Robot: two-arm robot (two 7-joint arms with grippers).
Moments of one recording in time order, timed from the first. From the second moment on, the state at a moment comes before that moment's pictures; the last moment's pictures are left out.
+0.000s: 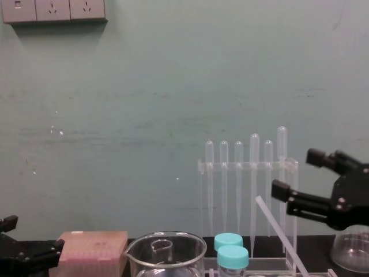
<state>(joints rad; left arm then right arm) -0.20 0.60 0.45 -1.41 -0.25 -0.12 0.03 0.27 0.56 -0.49 -1.40 0.38 -0.51 0.38</state>
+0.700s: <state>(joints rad) -0.20 0.60 0.45 -1.41 -0.25 -0.12 0.03 0.37 0.51 -0.52 -1.29 0.63 -0.11 0.63</state>
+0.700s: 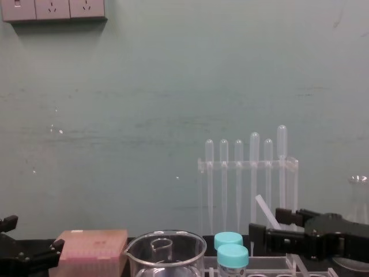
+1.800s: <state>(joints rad) -0.20 0.60 0.45 -1.41 -0.25 -0.12 0.03 0.38 0.51 -0.51 -1.29 0.61 -0.05 0.61</state>
